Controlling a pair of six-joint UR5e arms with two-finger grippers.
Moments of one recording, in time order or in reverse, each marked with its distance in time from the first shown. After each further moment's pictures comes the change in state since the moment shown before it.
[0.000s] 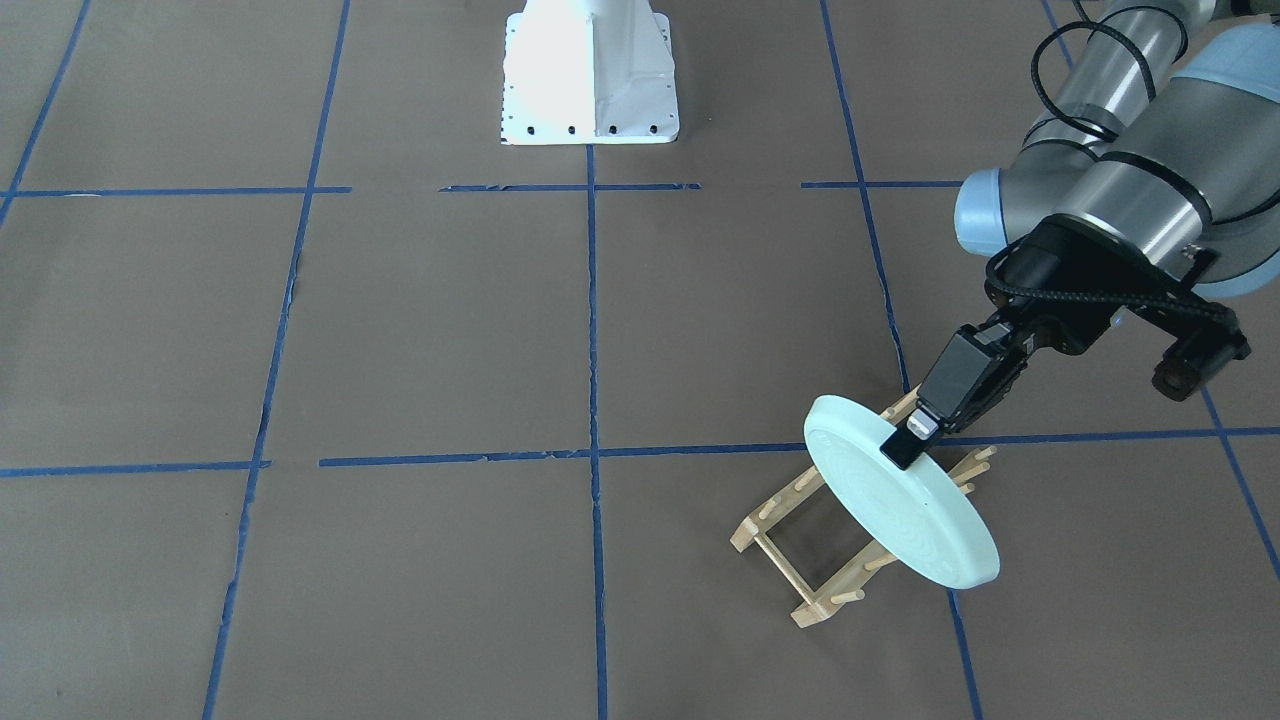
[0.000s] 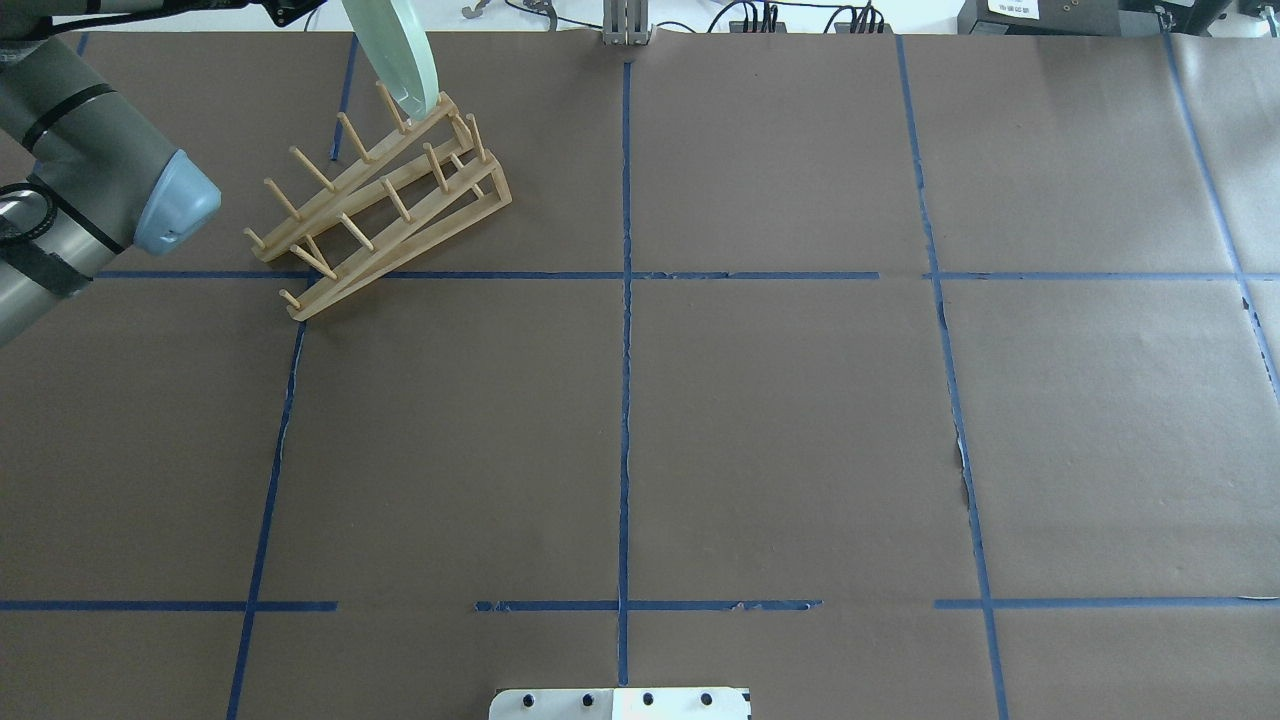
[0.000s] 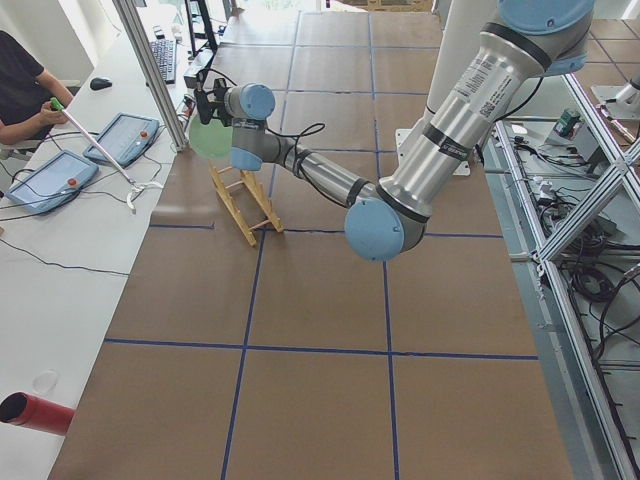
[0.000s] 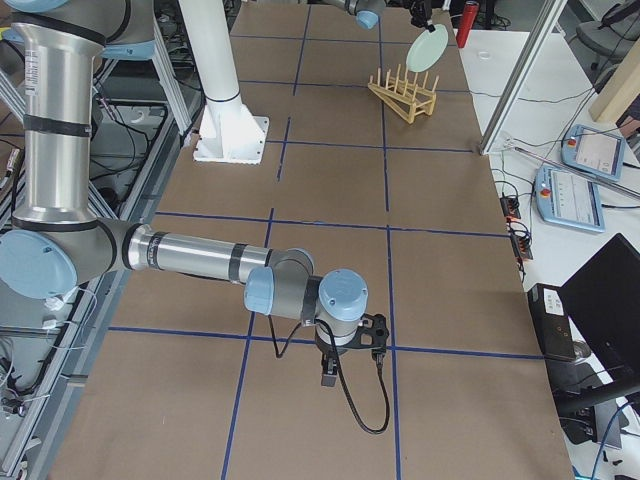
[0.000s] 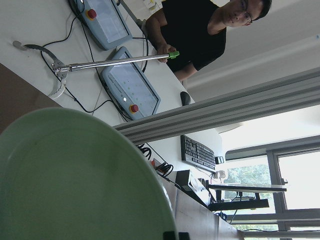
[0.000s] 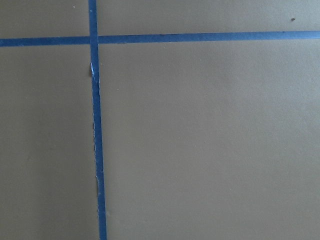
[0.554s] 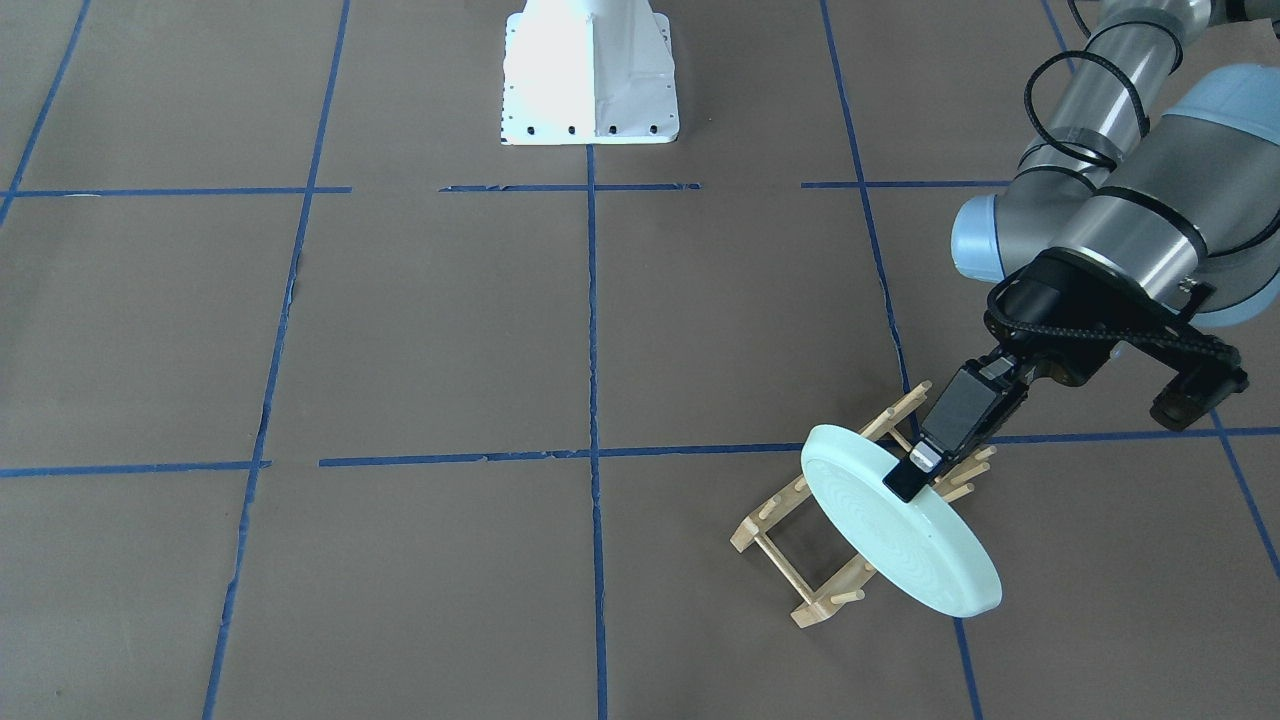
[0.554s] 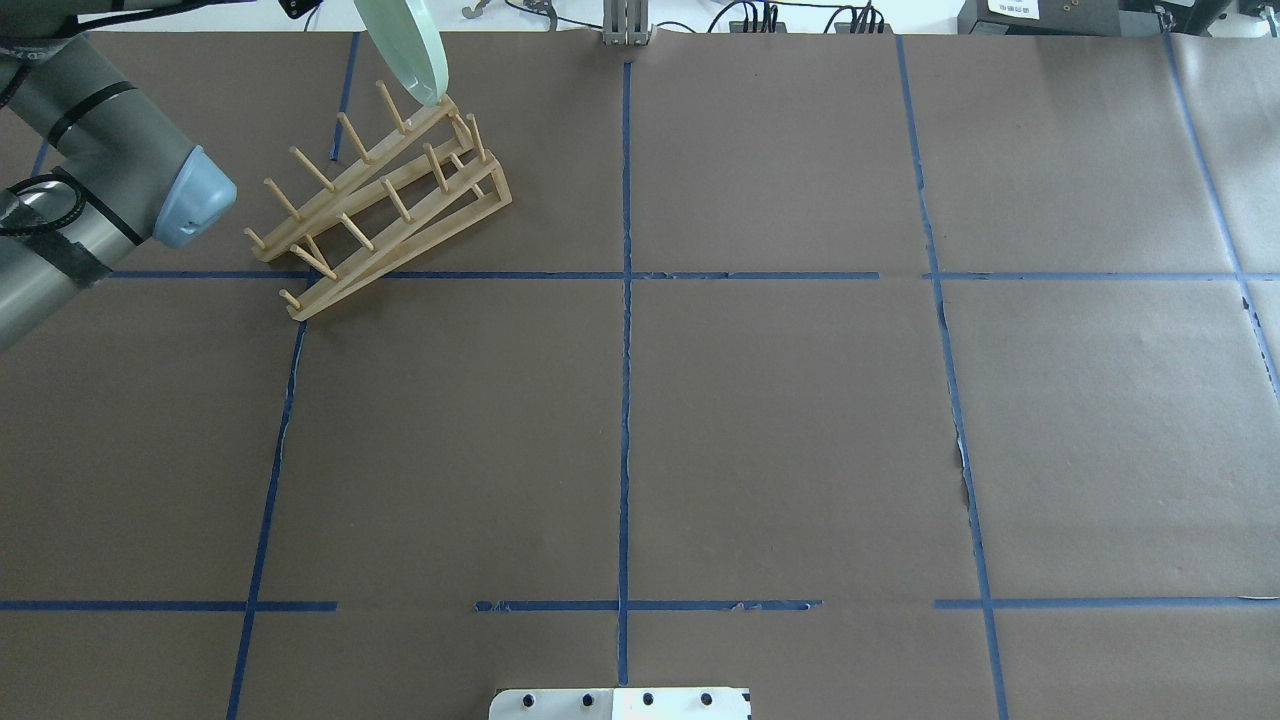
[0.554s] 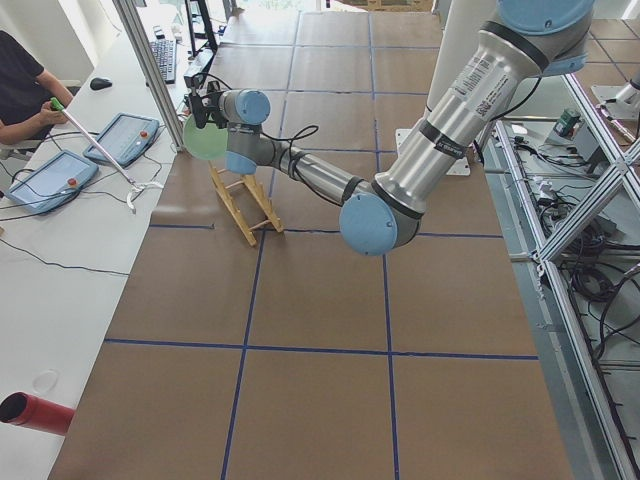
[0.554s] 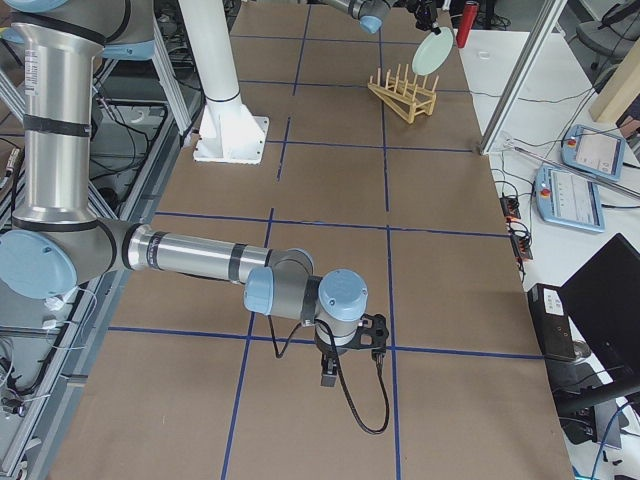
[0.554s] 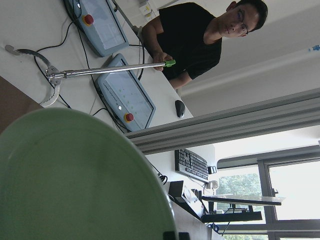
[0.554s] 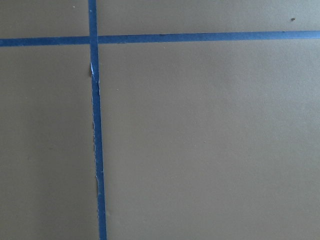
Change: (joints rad) left arm 0.011 -0.026 0.057 -0.040 0.035 -0.026; right arm 0.000 0.000 -0.001 0.000 0.000 0.000
